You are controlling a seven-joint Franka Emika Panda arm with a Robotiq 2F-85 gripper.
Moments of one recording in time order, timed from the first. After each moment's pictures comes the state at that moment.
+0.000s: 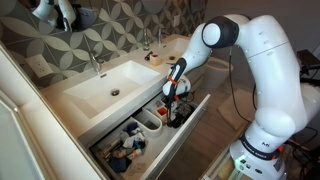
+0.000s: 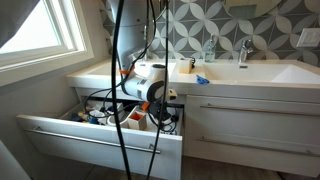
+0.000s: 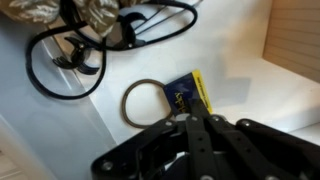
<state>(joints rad) -0.17 0.79 0.08 -2.11 0.07 3.00 -0.01</state>
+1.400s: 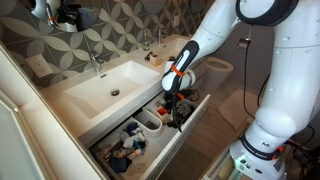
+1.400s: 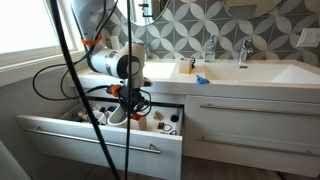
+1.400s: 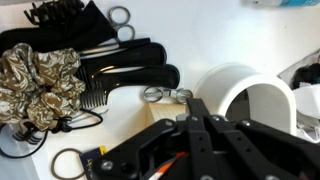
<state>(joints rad) -0.16 0.38 0.25 -2.44 0.15 2.69 -0.08</state>
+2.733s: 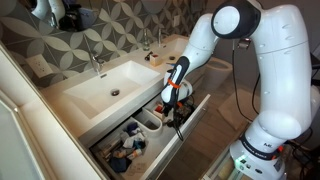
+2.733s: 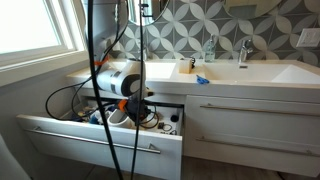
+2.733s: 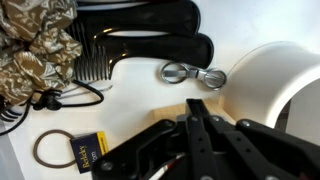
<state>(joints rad) -0.07 0.60 0.15 -2.36 0.11 2.96 -0.17</state>
